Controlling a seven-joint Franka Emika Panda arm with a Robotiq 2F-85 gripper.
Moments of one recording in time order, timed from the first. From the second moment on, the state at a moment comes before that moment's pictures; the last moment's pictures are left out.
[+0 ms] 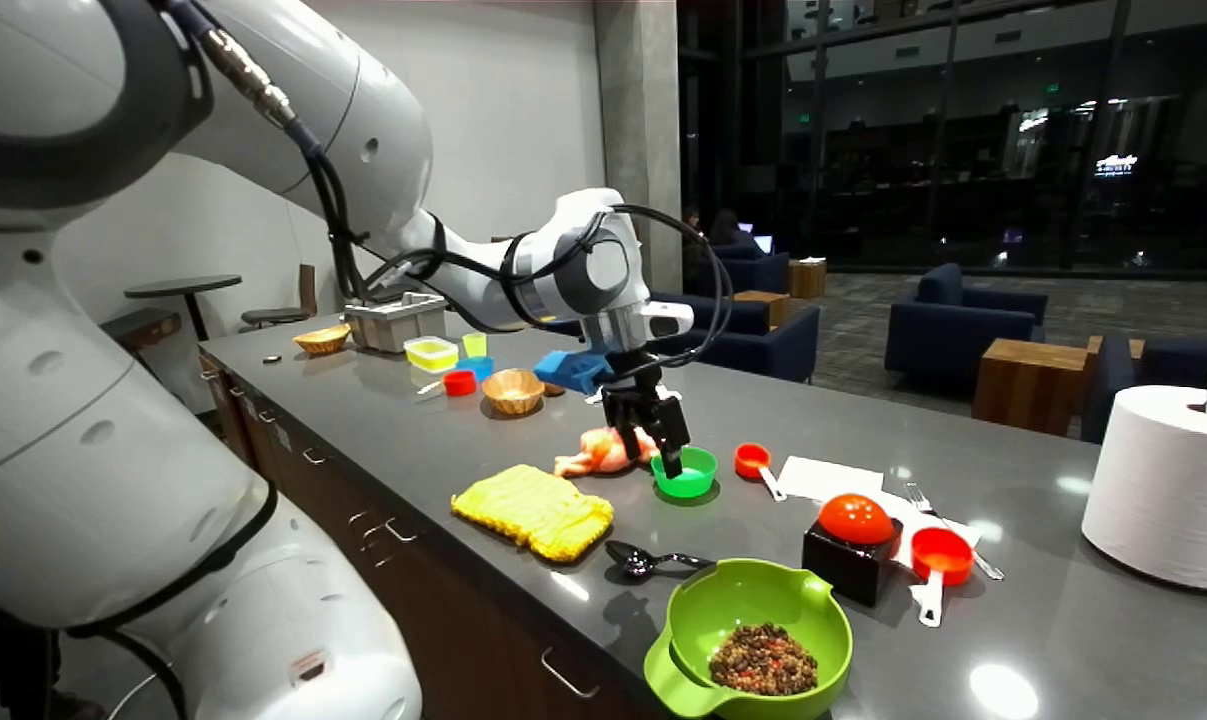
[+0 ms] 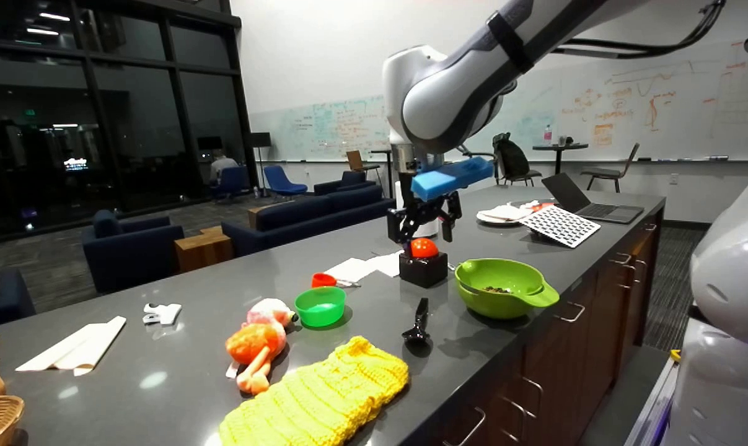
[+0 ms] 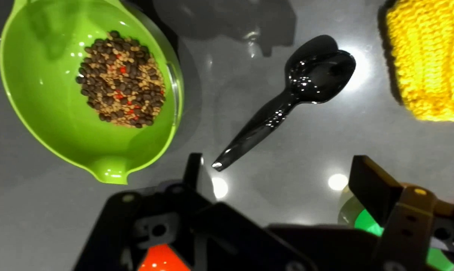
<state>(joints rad) -0.03 -0.40 0.19 -2.52 -0.15 2.17 0.48</state>
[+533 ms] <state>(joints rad) -0.14 -0.44 0.11 -2.63 -0.17 2.23 0.60</state>
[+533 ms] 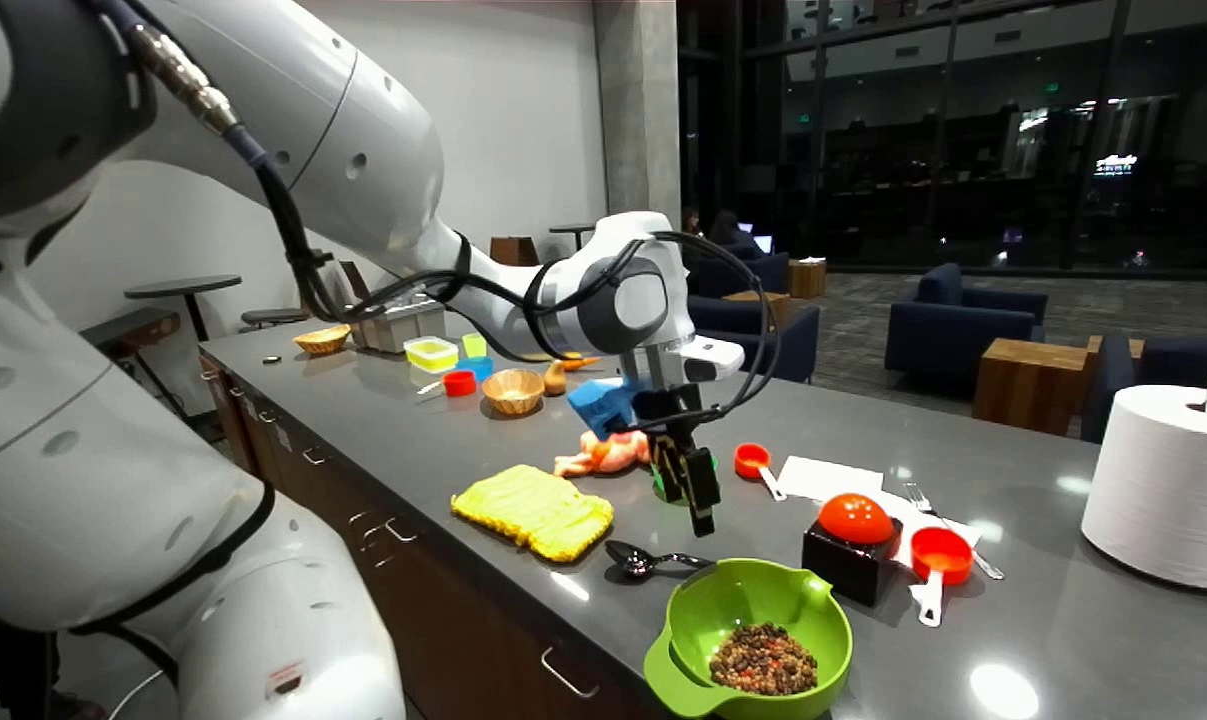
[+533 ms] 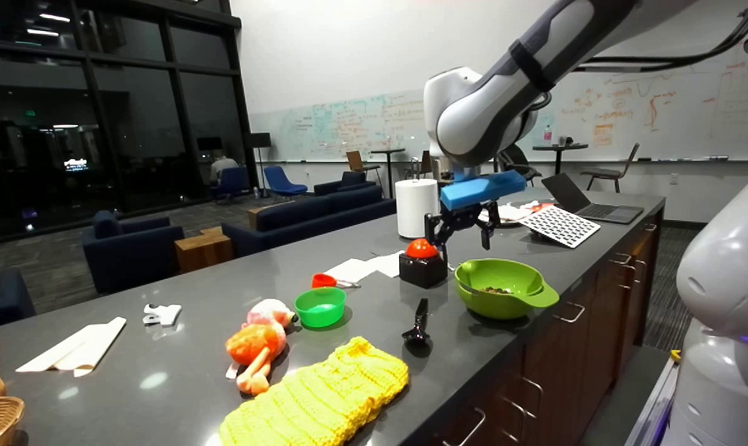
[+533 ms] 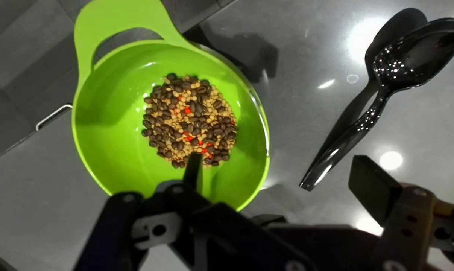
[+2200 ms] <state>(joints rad) -0.15 -0.29 0.03 -2.53 -0.06 2.37 0.43</state>
